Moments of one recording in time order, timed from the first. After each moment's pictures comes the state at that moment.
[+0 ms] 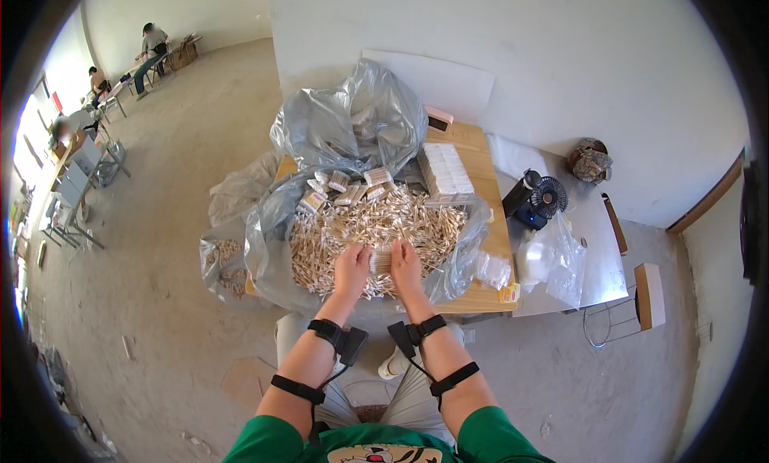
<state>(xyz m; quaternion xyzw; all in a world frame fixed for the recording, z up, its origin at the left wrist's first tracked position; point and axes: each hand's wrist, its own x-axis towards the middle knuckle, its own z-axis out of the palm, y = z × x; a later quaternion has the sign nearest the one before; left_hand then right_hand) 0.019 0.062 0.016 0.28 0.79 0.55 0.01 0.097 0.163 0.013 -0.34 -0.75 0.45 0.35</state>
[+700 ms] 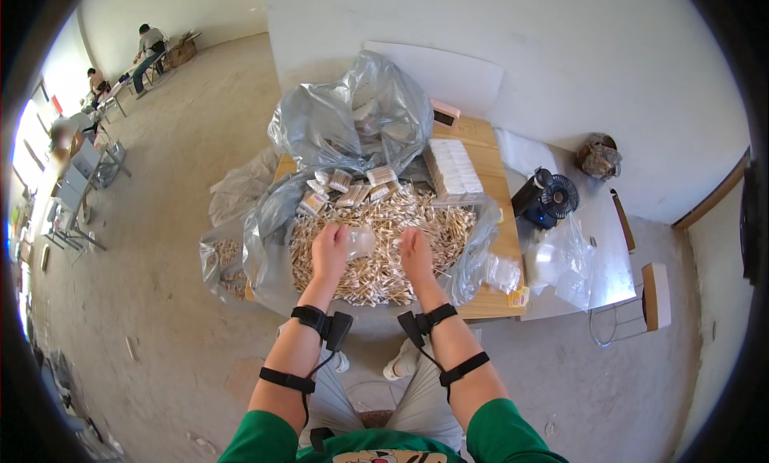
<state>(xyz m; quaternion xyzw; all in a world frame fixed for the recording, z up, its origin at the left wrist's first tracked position) -0.043 0.058 0.036 0.24 0.83 0.51 -0.03 0.073 0.212 -0.017 -0.27 -0.86 0.23 0.36</state>
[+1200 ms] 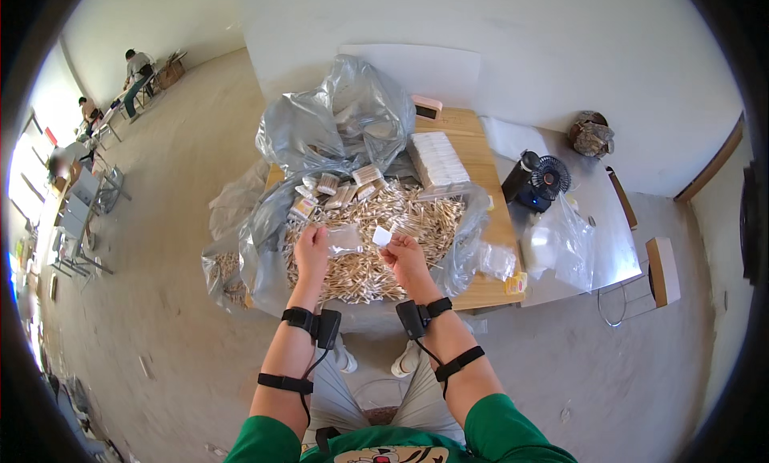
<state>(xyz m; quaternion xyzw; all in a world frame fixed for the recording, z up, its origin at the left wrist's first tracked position) -0.048 0.058 0.027 0.22 0.81 0.54 -0.02 0.090 0.205 -0.019 -0.26 -0.32 0.87 0.25</state>
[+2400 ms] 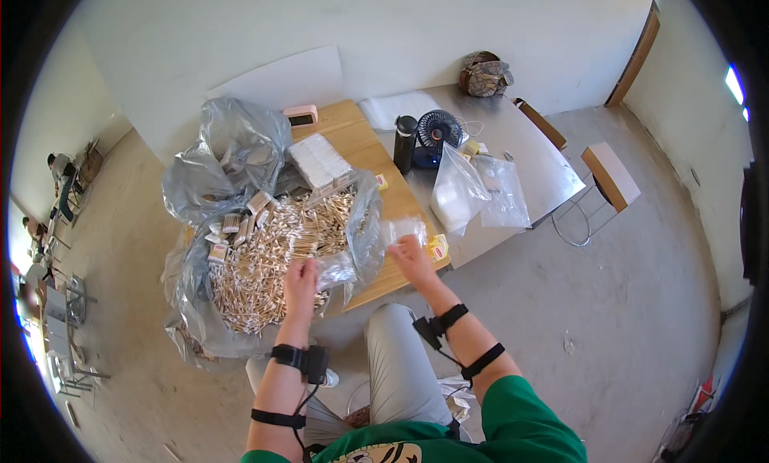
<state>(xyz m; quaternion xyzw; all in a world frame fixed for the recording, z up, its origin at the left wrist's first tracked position) 0.088 0.129 0.027 0.29 0.75 0.56 0.19 0.294 0.280 -0.012 -0.43 -0.68 0.50 0.31</state>
